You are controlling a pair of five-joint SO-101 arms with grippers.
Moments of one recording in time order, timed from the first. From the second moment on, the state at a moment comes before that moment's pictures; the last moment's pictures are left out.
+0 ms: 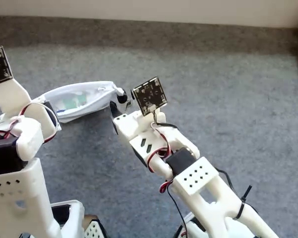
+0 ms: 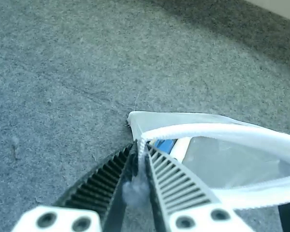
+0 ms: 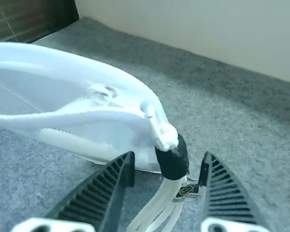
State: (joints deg) left arm -19.0 -43.4 16.2 85.3 18.8; right arm -42.5 -41.8 51.9 15.7 -3.0
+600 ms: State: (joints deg) left arm -19.0 -43.4 16.2 85.3 18.8; right arm -39.6 -38.7 51.9 13.8 -3.0
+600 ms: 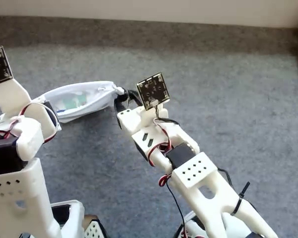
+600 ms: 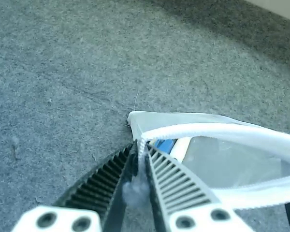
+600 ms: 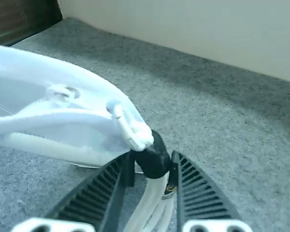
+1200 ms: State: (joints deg) left arm -19.0 -43.4 16.2 85.3 18.8; right arm -39.6 -38.7 51.9 13.8 1.0
